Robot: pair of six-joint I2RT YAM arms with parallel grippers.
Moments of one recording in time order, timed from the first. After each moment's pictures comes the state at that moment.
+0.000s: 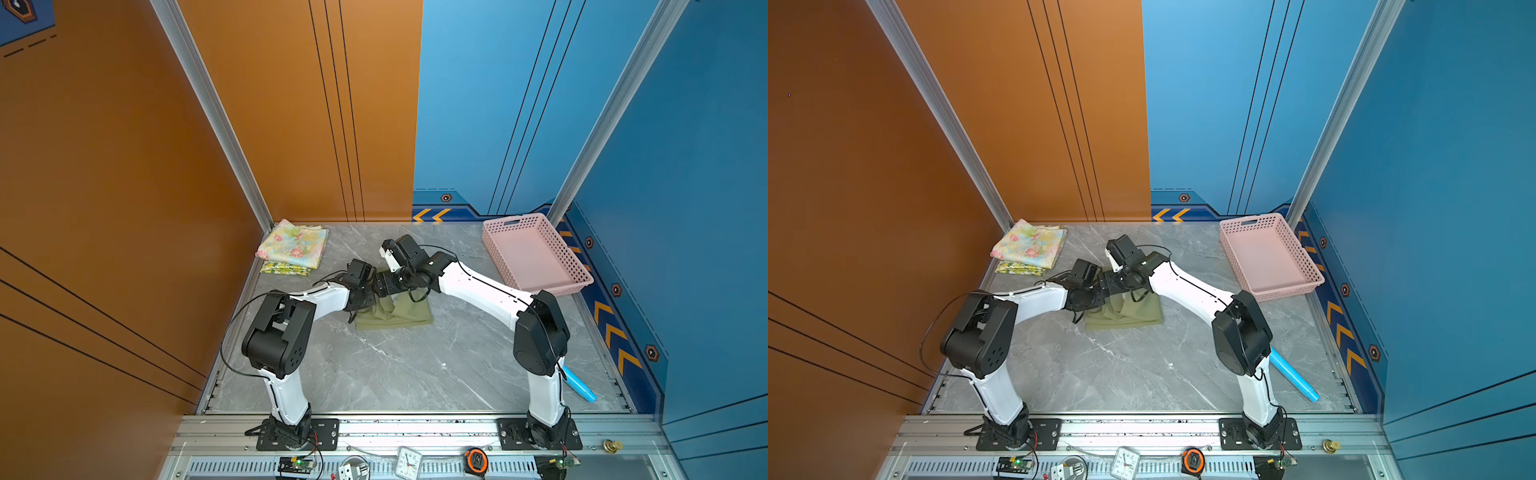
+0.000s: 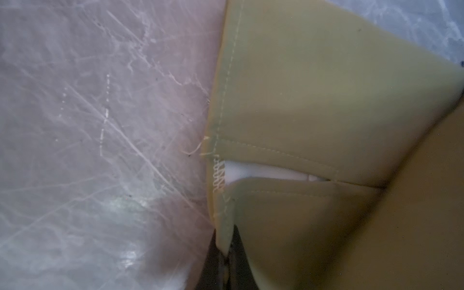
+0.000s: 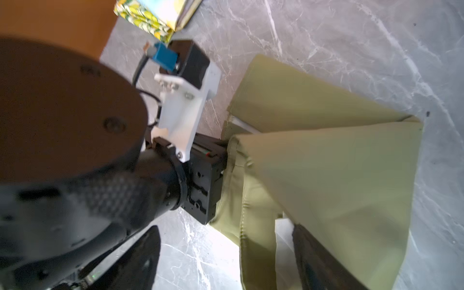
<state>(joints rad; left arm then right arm) -0.38 1.81 1.02 -0.28 -0.06 -0.58 0.74 1.97 1.72 -0.59 -0.18 0.44</state>
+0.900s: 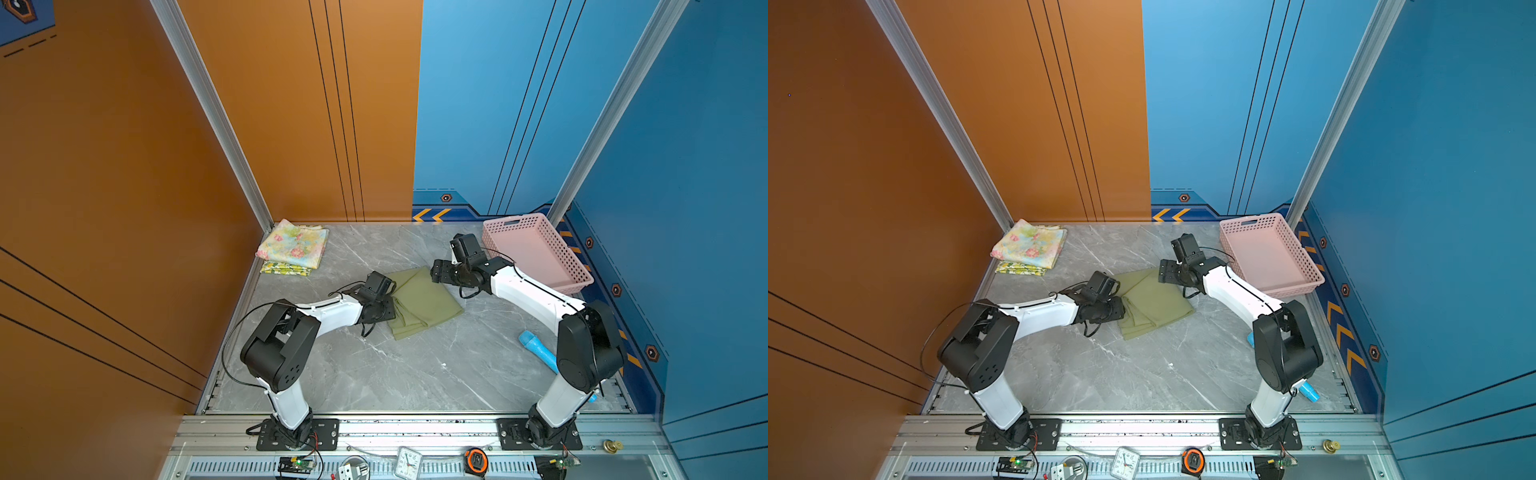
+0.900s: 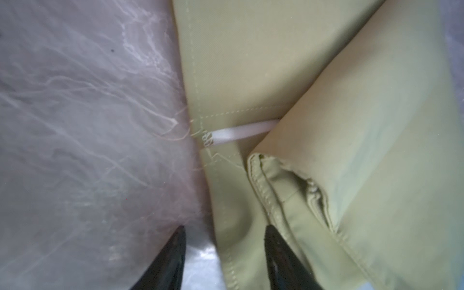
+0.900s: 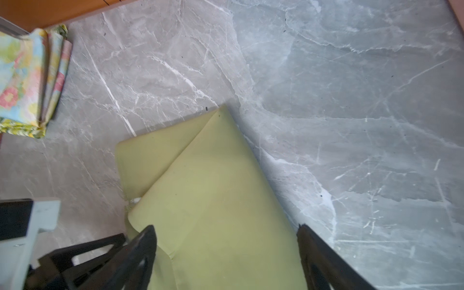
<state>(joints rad) -0.53 1.72 0.95 -0.27 0.02 -0.70 0.48 1.71 1.29 -0.47 0.02 0.50</state>
